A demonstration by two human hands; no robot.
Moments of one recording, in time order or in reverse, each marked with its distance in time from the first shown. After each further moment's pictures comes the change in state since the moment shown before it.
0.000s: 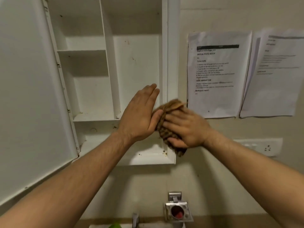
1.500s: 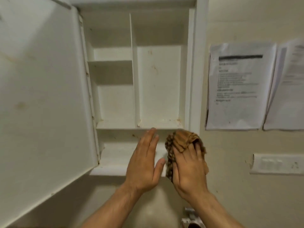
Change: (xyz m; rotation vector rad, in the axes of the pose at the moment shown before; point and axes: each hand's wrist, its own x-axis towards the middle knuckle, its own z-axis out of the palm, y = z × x) left_hand -0.122 -0.013 0.034 -0.159 0.118 -0.102; right_hand 0.029 -0.141 0.016 0.321 0.056 0.801
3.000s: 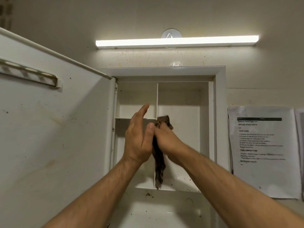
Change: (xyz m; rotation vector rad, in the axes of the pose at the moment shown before) left_hand 0.196 -0.054 -0.117 -0.319 0.433 -0.078; right_hand 0.263 -0.082 -0.012 0.980 -0.374 0.296
